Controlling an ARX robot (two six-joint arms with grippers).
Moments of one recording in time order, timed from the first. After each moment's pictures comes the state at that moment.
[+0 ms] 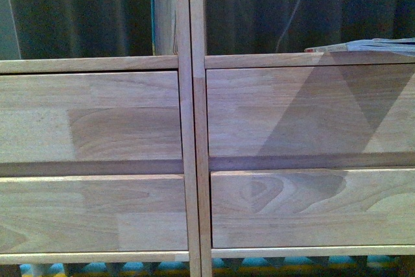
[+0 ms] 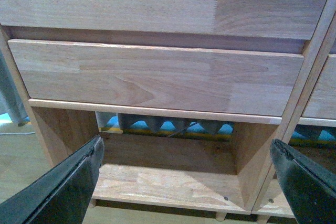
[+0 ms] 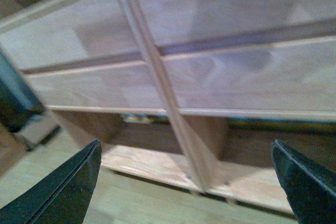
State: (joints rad) left arm 0.00 0.00 0.01 -0.01 0.00 0.00; right arm -0.23 0.42 0.25 0.27 -0.68 0.41
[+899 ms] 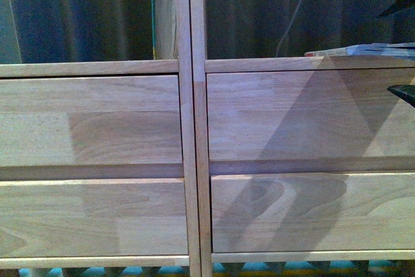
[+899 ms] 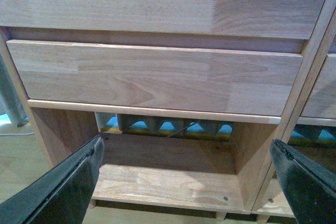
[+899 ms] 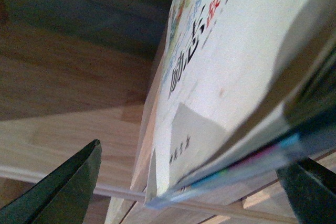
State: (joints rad) left arm 0.00 0.00 0.01 -0.01 0.00 0.00; right arm -0.06 1.43 0.97 0.54 -0.27 1.25
